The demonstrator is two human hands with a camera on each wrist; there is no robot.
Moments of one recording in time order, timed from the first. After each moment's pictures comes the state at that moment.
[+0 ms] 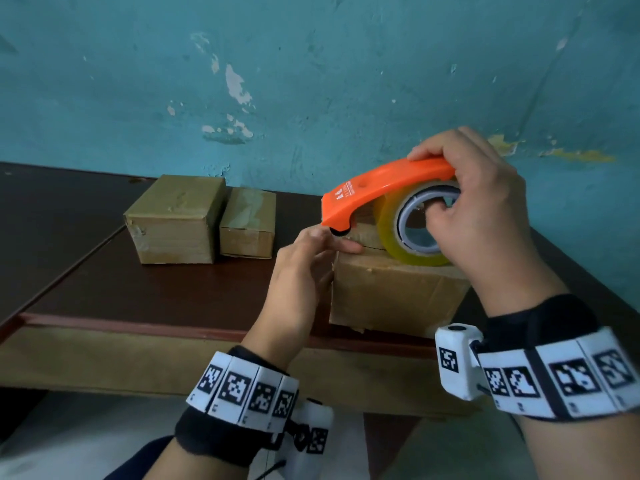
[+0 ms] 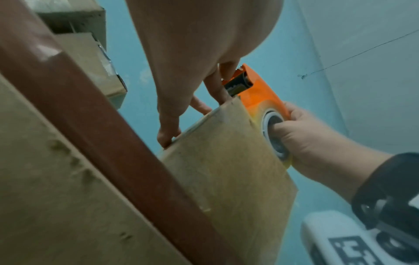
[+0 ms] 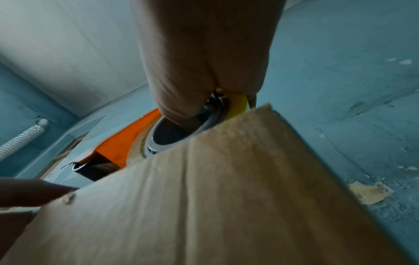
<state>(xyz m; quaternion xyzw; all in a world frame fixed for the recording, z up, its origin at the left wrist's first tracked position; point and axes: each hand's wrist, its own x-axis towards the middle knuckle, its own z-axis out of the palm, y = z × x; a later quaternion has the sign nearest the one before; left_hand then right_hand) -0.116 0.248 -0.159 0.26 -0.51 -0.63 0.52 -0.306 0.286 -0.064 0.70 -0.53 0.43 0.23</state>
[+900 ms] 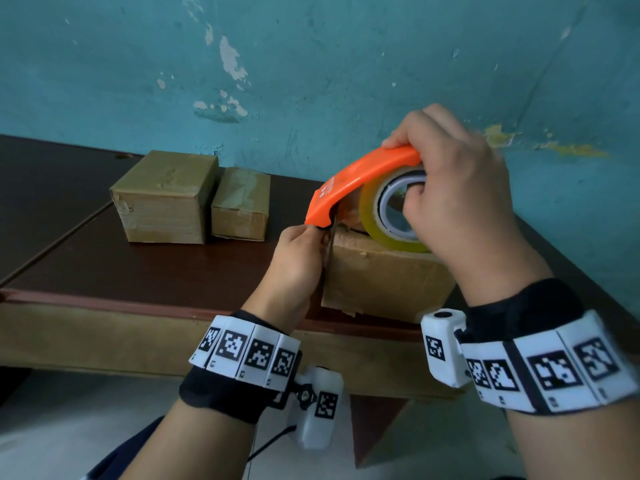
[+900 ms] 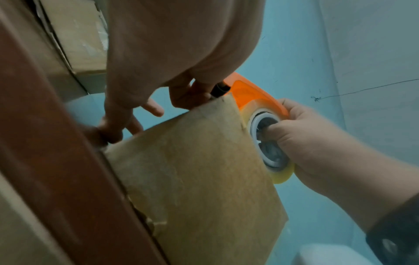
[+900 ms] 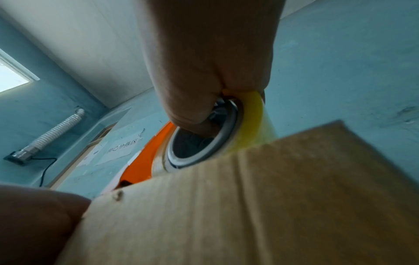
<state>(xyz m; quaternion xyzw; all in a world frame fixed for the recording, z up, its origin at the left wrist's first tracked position) -0.127 0.239 -0.155 0.39 -0.51 -0.58 0.50 -0.280 0.287 -0.057 0.70 -0.56 0.33 0.28</state>
